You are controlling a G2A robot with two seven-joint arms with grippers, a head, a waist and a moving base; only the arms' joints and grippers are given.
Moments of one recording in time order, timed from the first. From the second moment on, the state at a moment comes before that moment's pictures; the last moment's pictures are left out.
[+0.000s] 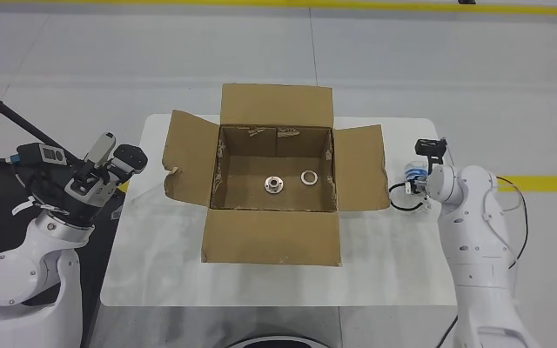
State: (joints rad) left arm 1.50 -1.23 -1.98 -2.01 -0.33 -0.12 -0.68; right arm -0.77 -1.25 1.46 -1.22 -1.37 0.12 1.24
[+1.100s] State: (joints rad) left arm 1.50 -1.23 -1.98 -2.01 -0.33 -0.12 -0.68; right arm -0.82 -1.24 1.51 -1.40 -1.34 0.13 1.23
